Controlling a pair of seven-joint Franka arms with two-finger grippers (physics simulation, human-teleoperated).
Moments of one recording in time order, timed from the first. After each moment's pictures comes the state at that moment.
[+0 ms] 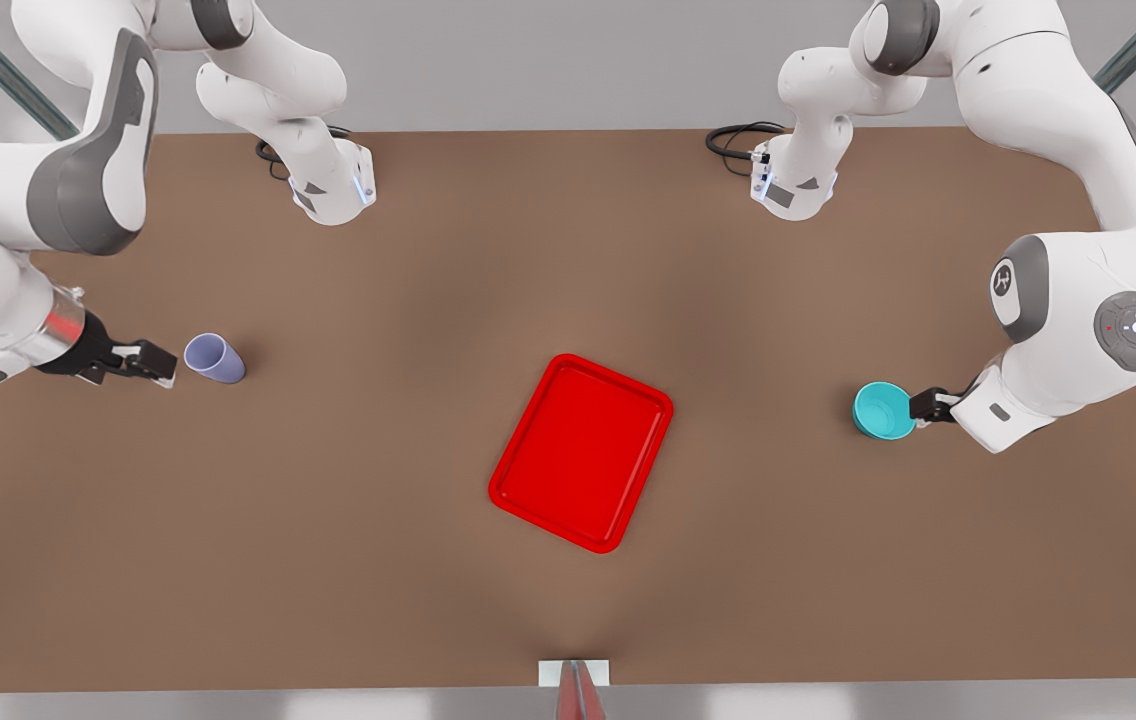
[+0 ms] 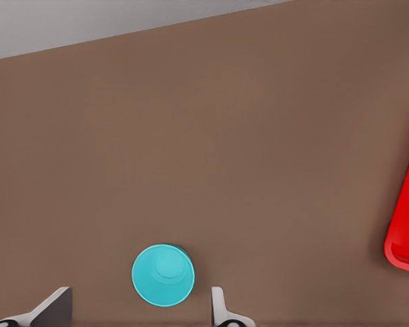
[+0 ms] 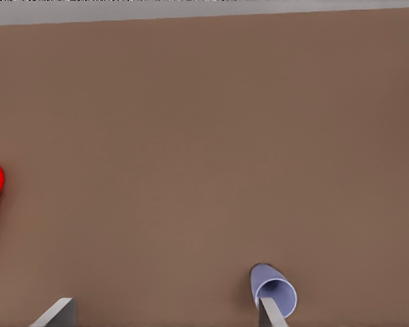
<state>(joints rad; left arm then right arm) -0.08 0.36 0.06 -1.34 0.05 1.67 0.13 0.10 0.23 -0.13 -1.29 0.01 1.51 0.02</state>
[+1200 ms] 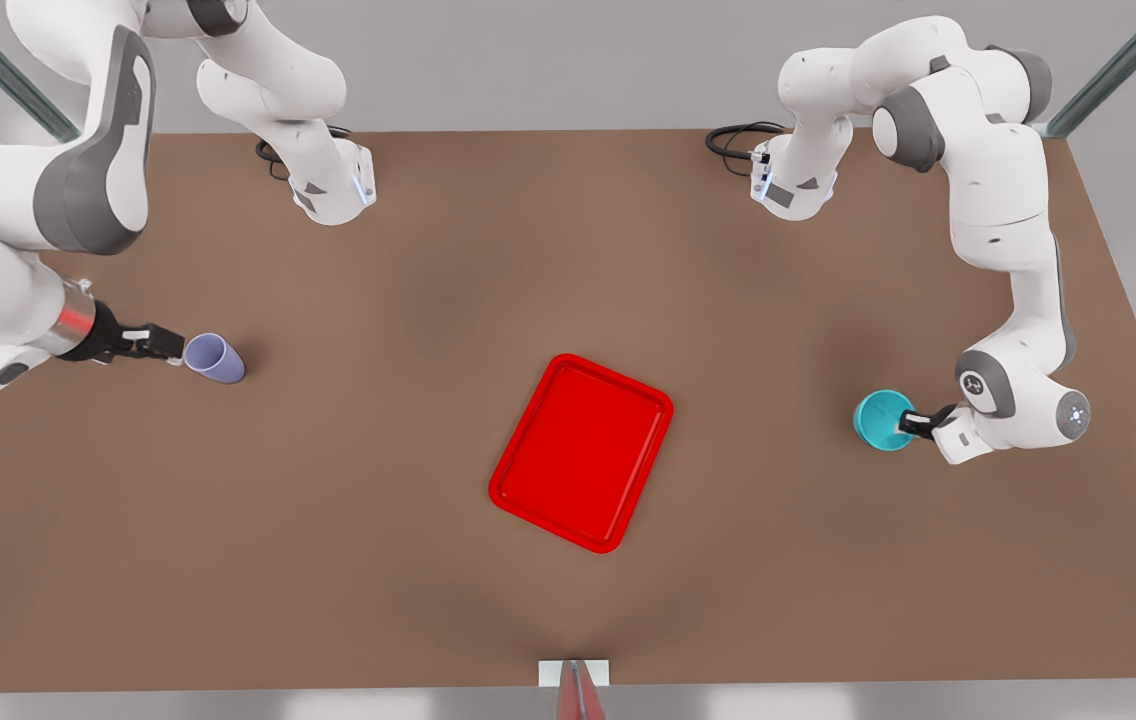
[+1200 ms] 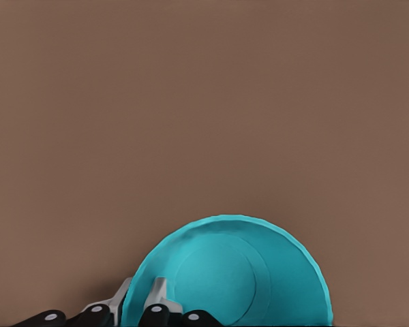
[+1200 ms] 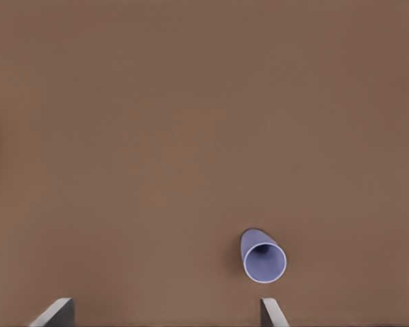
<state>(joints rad) -0.04 0.66 0.33 -1.79 -0.42 2.11 0.80 0.00 0.17 -0.02 -1.39 -0.02 1.45 -0.02</state>
